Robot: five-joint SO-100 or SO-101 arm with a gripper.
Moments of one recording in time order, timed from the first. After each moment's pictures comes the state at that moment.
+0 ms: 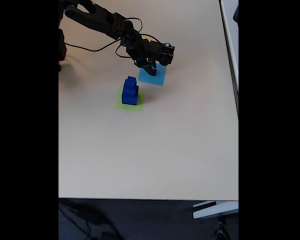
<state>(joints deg) 6.2 69.7 98.5 26.1 91.7</state>
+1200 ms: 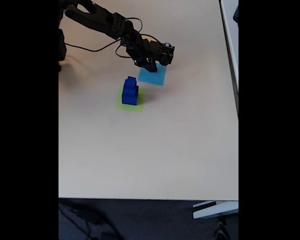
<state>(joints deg) 6.2 69.7 98.5 26.1 91.7</state>
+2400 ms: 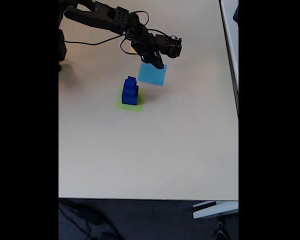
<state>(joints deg) 7.7 69.9 84.0 38.8 81.8</state>
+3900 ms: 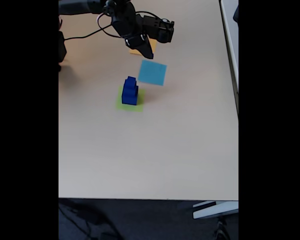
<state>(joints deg) 17.7 88.9 71.7 71.3 76.0</state>
